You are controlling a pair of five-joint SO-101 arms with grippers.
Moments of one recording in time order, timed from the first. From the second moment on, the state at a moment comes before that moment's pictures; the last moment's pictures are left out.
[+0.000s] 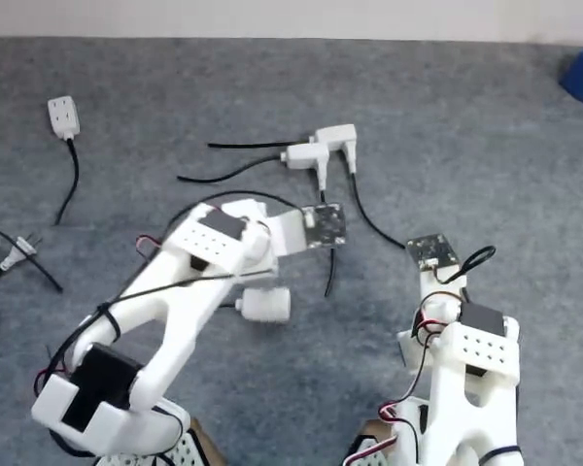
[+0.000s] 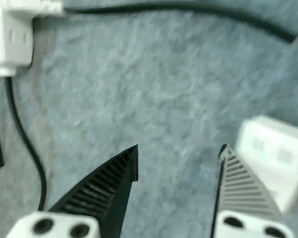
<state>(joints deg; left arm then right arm) 18.5 -5.2 35.6 45.1 -55.2 9.9 -46.1 69.5 66.1 29.6</state>
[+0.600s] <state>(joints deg) -1.9 -4.8 21.9 47.1 -51.7 9.3 -46.1 69.5 66.1 29.6</state>
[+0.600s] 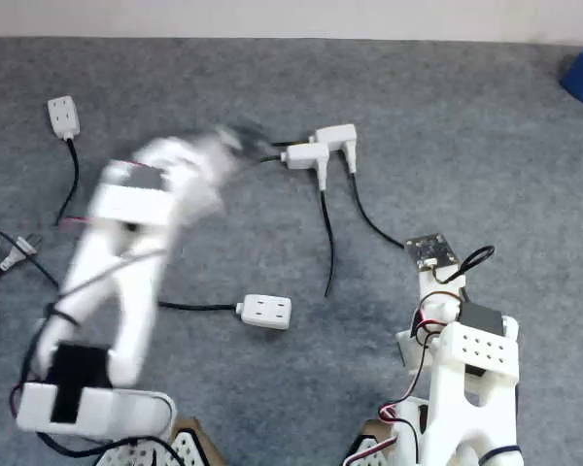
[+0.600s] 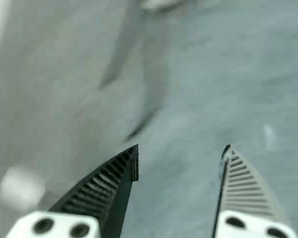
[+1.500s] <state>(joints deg) -53.7 52.2 -50.3 89.8 -59.3 7.3 -46.1 69.5 66.1 29.6</state>
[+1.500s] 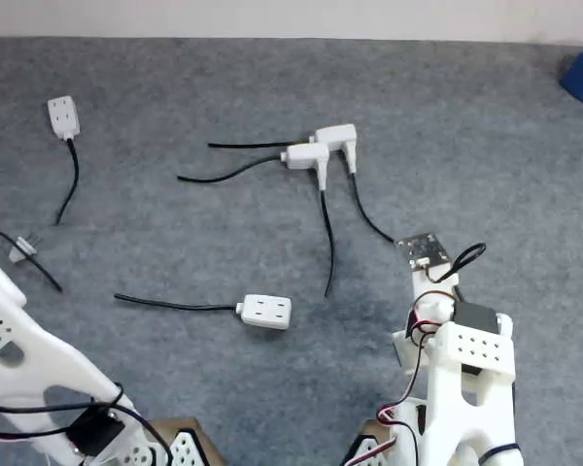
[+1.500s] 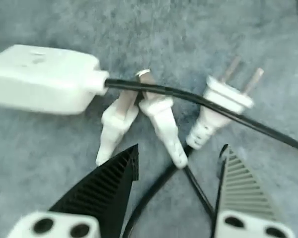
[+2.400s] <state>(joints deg) -52.4 55.1 -54.0 89.1 -59.9 5.2 -46.1 69.5 66.1 29.6</state>
